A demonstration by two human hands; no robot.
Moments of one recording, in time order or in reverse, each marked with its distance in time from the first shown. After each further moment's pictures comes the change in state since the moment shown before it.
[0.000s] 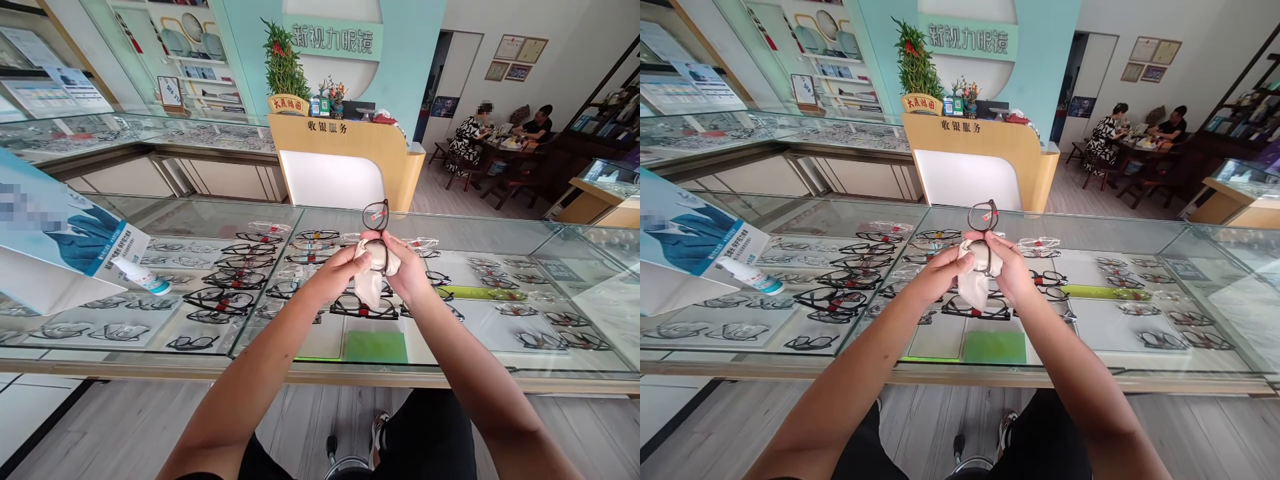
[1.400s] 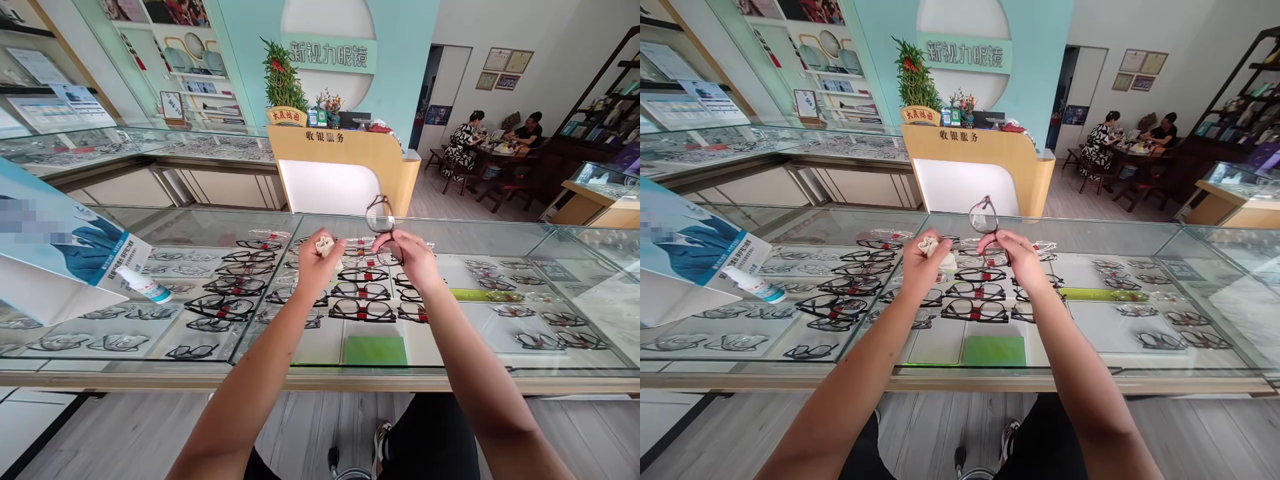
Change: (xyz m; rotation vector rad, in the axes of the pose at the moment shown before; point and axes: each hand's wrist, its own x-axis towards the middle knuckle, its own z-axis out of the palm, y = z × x) left_hand 0.009 0.006 -0.022 0.328 0.483 0.416; right_hand 0.003 -0.033 -0.027 -0.391 -0.089 -0.215
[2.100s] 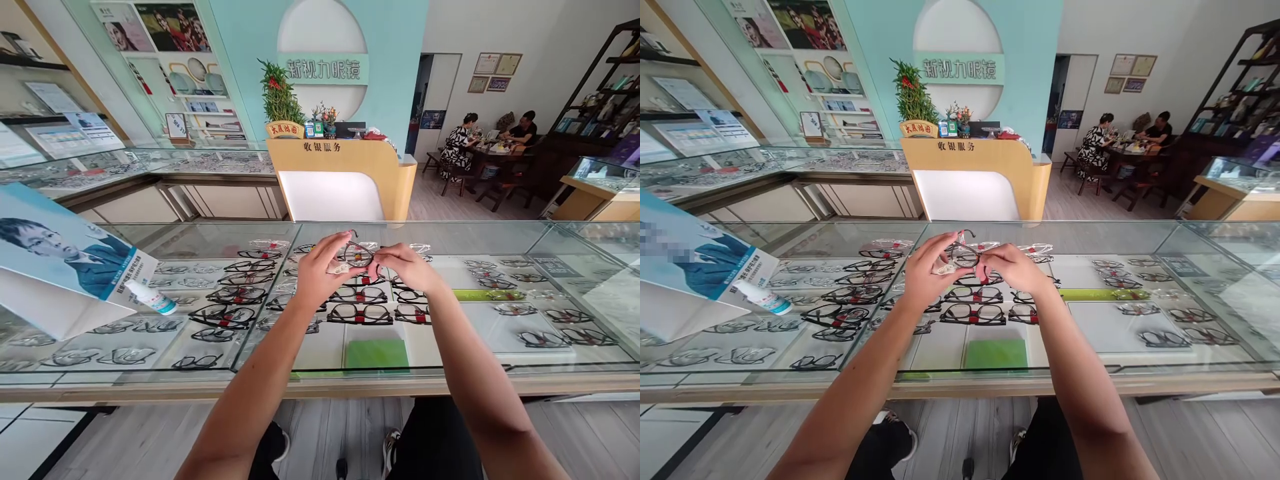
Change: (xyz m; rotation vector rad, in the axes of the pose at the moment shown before) left_hand -0.002 -0.012 -0.008 0.544 -0.137 0.728; right_hand -0.005 -0.016 -0.015 -0.327 -0.347 0.073
